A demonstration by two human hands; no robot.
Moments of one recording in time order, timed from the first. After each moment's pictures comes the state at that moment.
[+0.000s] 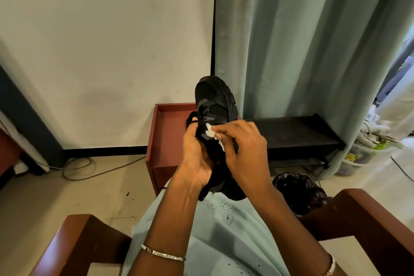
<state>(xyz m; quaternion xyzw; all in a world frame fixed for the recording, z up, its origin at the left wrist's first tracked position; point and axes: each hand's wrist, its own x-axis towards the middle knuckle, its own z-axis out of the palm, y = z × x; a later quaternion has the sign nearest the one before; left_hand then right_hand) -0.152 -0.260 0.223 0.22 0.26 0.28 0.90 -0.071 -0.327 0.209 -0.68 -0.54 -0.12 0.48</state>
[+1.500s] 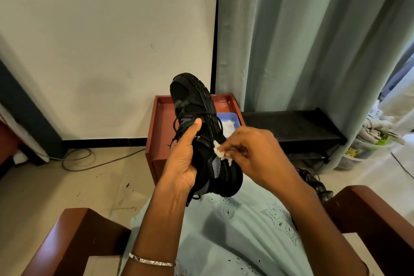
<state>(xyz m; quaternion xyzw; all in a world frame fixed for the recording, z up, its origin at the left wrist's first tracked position) -0.168 -0.242 0.187 0.24 0.33 0.32 0.85 -0.051 -0.351 0.233 -0.72 -0.64 0.04 0.28</state>
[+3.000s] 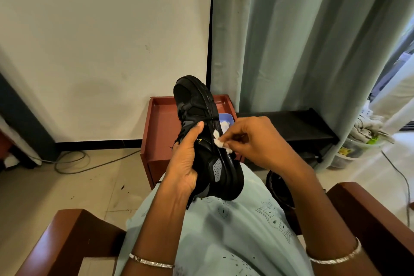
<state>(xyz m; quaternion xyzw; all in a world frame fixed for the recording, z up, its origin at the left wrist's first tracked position) -0.161 -0.253 0.187 0.24 0.32 0.31 0.86 -0.026 -0.340 0.244 -0.72 -0.63 0.09 0.27</state>
